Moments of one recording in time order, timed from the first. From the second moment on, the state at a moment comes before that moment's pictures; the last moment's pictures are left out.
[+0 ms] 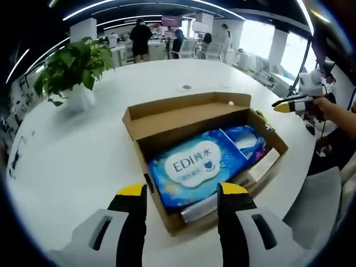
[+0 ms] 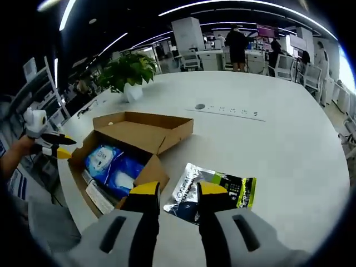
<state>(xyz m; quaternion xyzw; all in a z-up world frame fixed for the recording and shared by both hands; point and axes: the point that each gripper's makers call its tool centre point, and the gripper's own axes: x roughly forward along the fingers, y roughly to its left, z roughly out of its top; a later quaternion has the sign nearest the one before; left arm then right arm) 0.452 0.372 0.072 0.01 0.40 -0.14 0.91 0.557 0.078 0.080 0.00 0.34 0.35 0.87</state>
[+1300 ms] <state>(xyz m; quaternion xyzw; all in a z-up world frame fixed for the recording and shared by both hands) 0.421 0.398 0.049 -0.08 0.40 -0.05 0.91 0.520 0.228 0.052 -0.03 0.35 0.47 0.81</state>
